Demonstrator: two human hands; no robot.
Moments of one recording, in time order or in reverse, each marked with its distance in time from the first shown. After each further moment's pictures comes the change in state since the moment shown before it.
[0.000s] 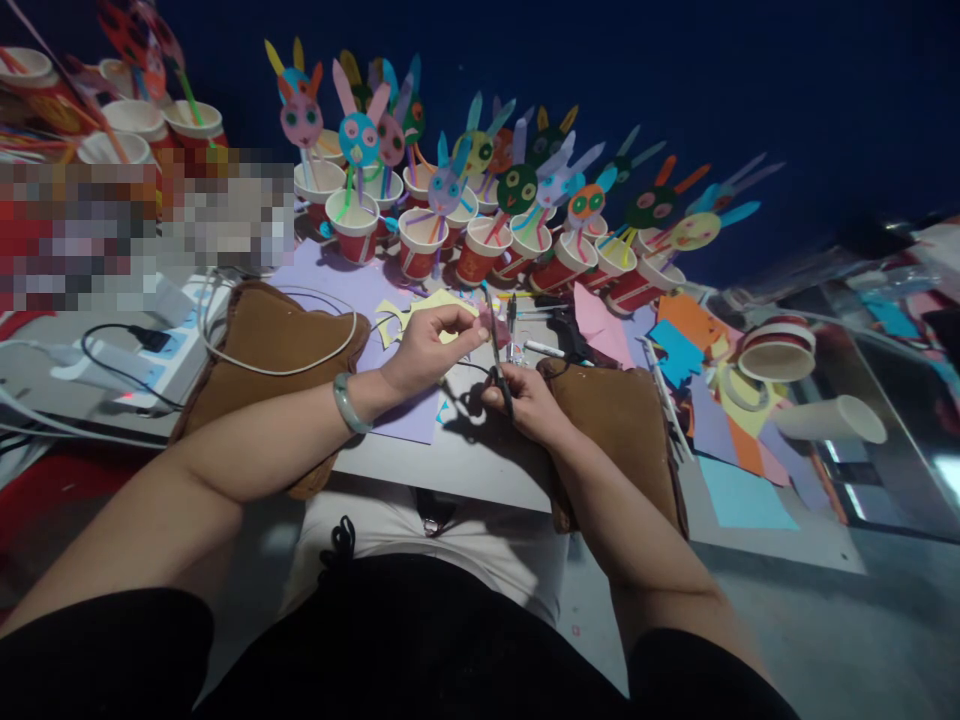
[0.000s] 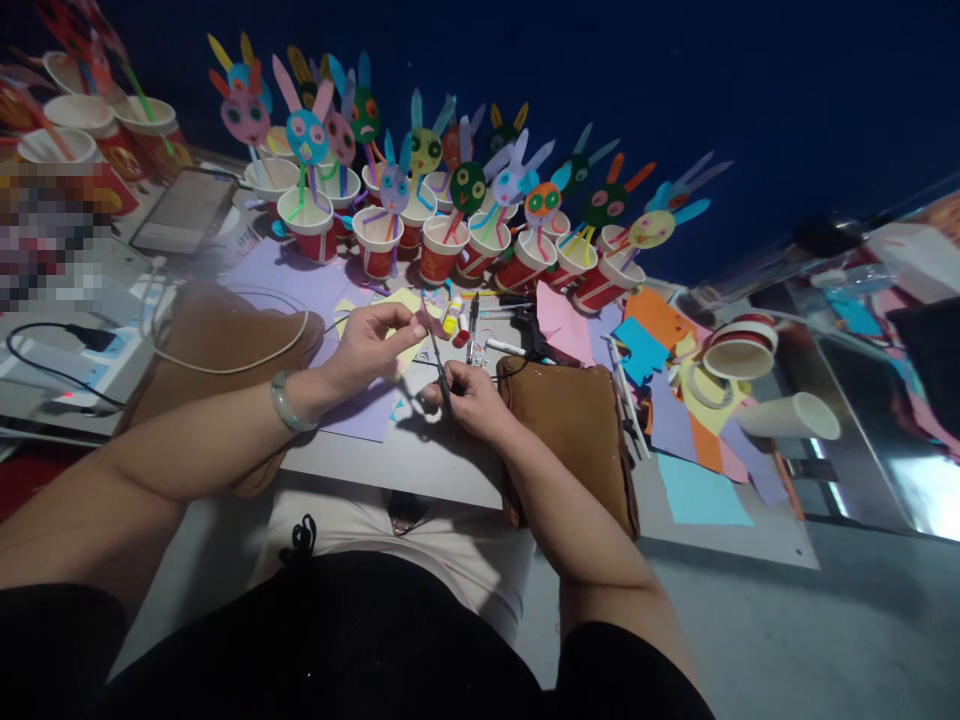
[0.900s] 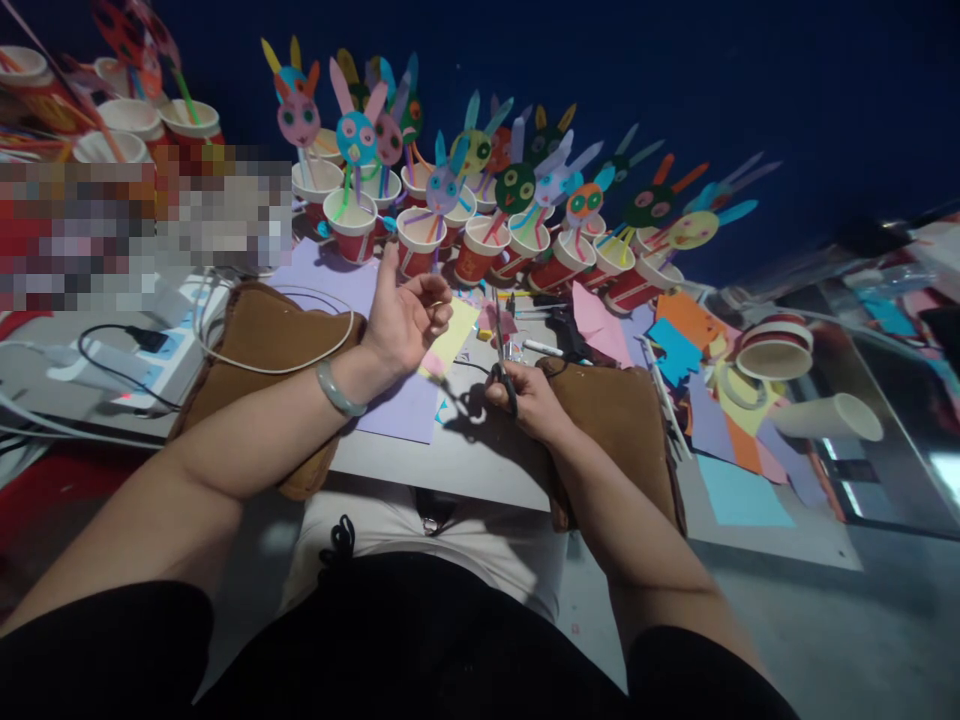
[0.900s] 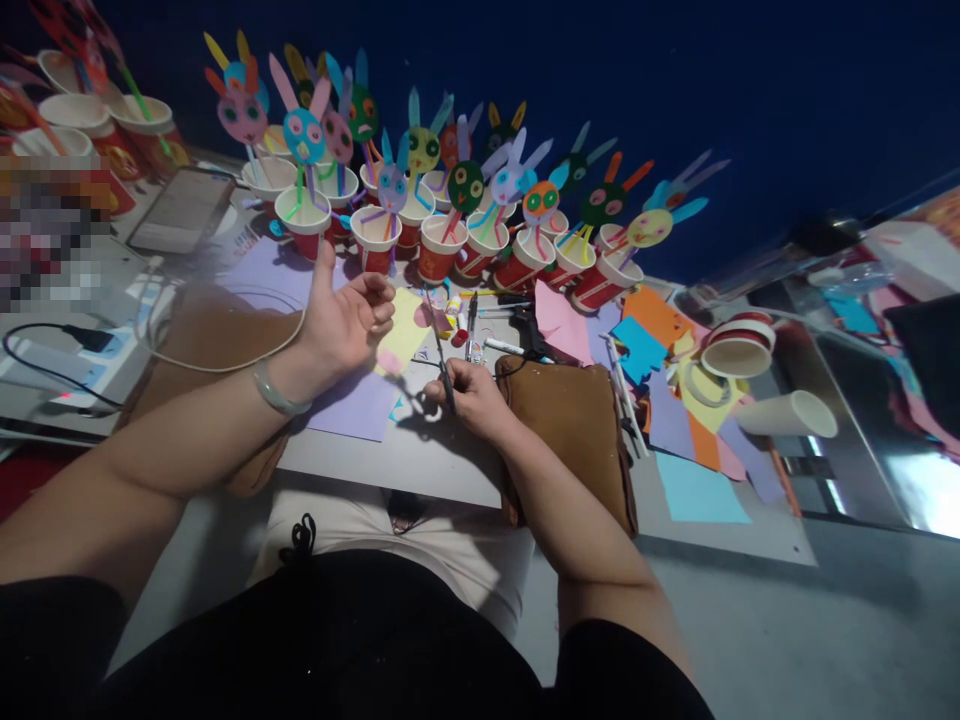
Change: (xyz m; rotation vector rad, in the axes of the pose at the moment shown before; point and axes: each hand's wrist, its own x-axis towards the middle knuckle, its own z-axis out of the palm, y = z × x) left_hand 0.026 -0.009 -0.016 -0.254 0.126 -0.236; right_hand 0.000 -0.002 0.000 0.050 0.036 0.013
